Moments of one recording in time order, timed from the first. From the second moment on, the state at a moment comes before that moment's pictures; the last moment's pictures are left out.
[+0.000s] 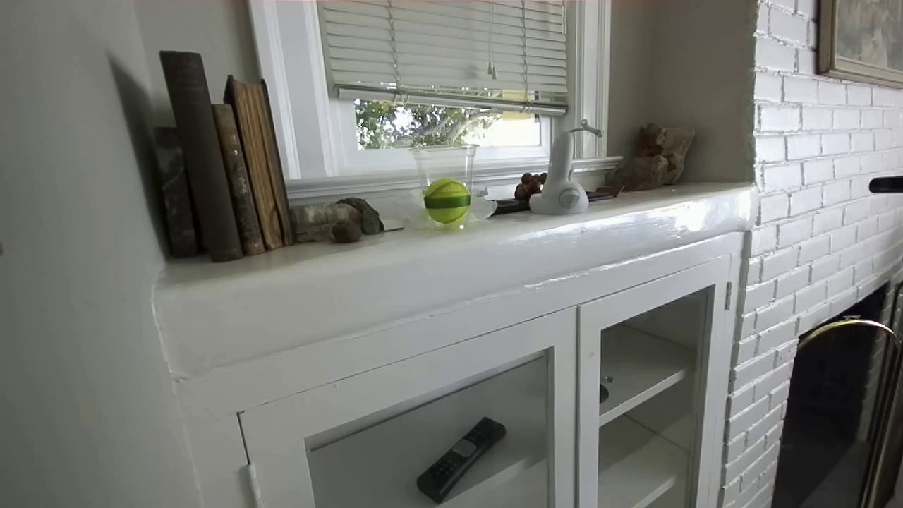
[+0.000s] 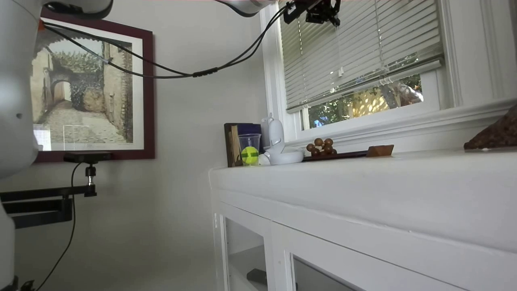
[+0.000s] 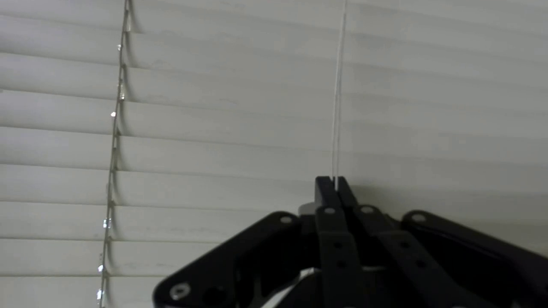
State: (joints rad) arm -0.08 0.11 0.03 -1.40 0.31 2.71 -0.43
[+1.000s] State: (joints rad) arm -0.13 0.13 -0.03 -1.28 0.31 2.73 -0.43
